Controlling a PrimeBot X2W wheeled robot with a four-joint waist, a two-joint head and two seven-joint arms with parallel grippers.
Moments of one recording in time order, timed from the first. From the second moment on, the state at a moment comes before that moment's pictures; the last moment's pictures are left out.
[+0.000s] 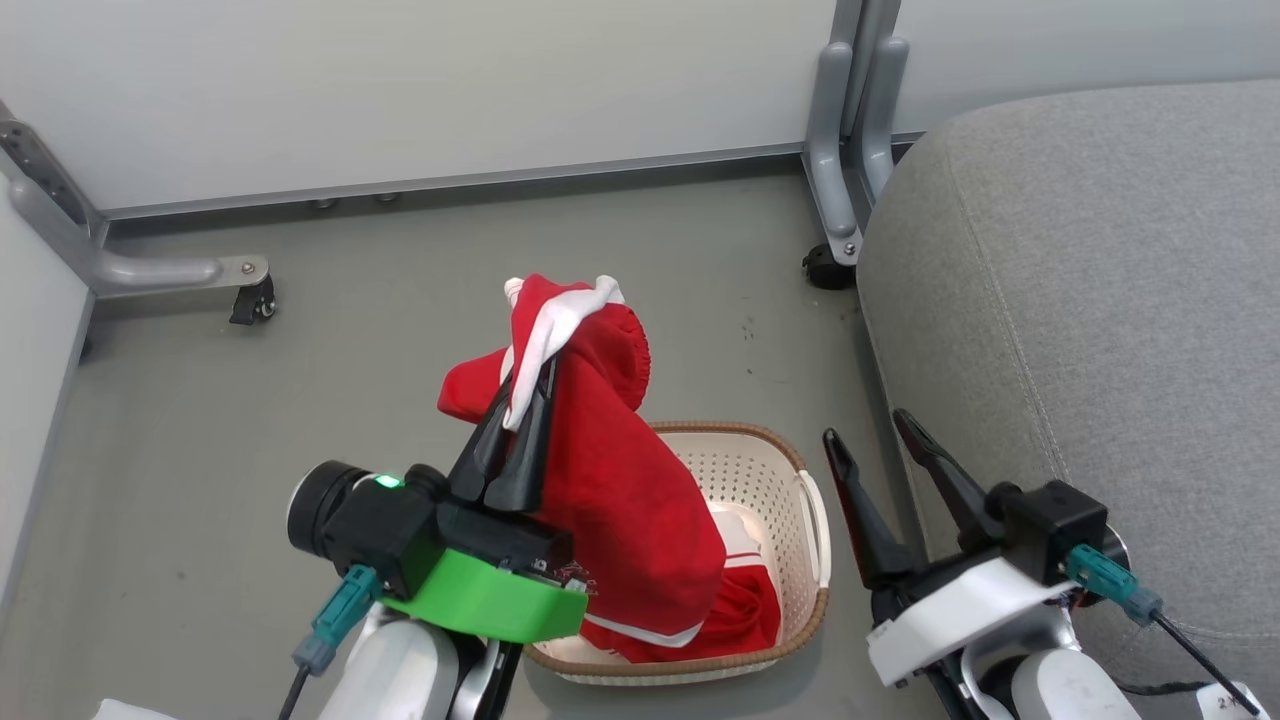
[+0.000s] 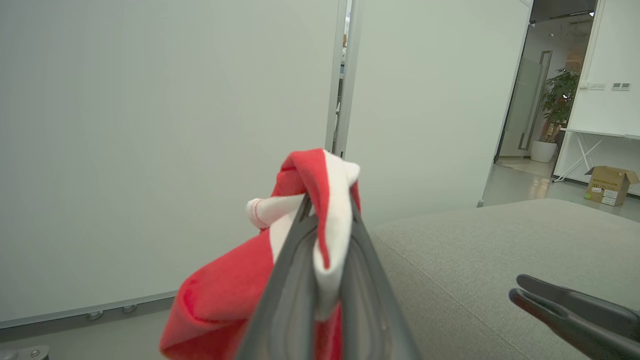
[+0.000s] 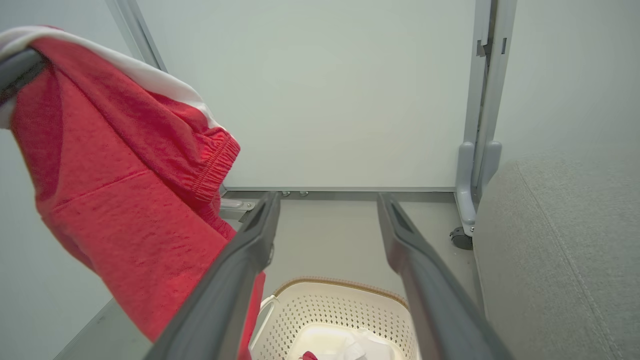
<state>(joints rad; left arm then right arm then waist) -0.19 0.08 -0.41 -0.01 -0.30 -0.05 -0.26 -0.02 -0.08 0.24 -0.02 0.24 0.13 -0.09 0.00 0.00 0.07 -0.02</state>
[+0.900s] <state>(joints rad) -0.23 0.07 -0.47 0.00 -0.31 -0.07 -0.26 -0.46 -0.16 0.79 0.24 0.54 0.13 -0.11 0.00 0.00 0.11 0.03</state>
